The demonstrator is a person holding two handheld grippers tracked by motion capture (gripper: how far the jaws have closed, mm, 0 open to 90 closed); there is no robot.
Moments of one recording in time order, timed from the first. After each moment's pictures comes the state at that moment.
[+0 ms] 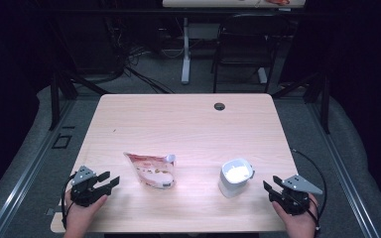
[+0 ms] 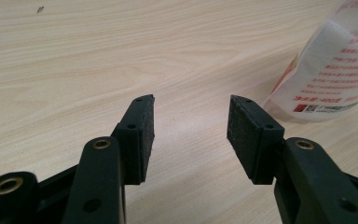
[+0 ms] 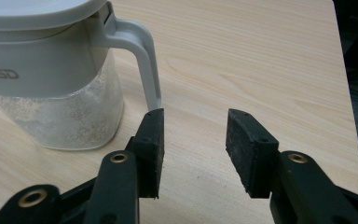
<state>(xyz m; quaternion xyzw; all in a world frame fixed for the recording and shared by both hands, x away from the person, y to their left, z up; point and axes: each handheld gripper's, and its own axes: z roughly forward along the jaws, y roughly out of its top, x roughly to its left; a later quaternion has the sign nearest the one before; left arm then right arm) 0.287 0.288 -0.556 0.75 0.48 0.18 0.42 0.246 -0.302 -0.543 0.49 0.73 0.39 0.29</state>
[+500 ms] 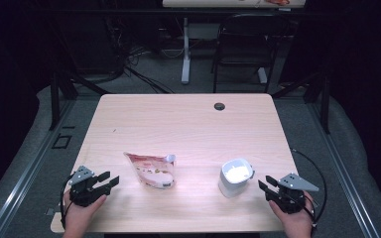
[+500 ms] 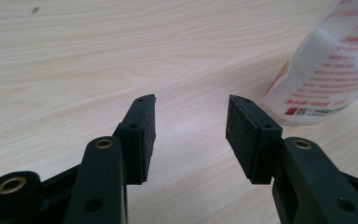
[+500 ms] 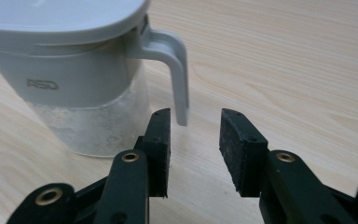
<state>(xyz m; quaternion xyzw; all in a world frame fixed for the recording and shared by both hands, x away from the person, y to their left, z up) 0.284 0.290 -0.555 0.75 0.48 0.17 0.44 0.252 -0.291 -0.543 0.46 0.74 0.41 0.26</state>
